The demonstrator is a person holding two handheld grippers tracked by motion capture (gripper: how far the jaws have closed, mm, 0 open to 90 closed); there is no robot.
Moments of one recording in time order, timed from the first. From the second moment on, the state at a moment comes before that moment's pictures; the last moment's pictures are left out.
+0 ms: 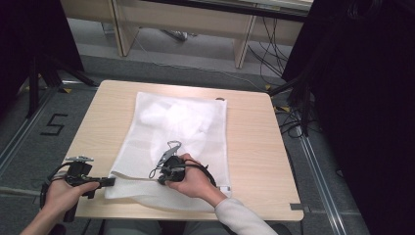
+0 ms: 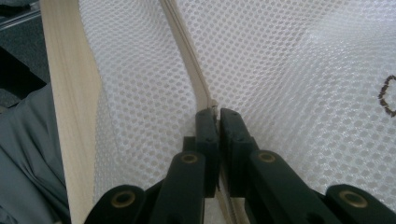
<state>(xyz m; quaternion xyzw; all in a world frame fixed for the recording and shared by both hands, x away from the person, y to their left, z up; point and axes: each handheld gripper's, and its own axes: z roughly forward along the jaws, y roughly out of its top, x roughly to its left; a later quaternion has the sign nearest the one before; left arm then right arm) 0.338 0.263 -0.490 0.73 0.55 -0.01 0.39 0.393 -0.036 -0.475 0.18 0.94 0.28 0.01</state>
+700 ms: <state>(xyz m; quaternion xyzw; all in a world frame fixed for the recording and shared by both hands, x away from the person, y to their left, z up) 0.337 0.262 -0.491 0.73 0.56 -0.01 0.40 0.390 -0.055 -0.474 0.20 0.94 0.28 -0.01</state>
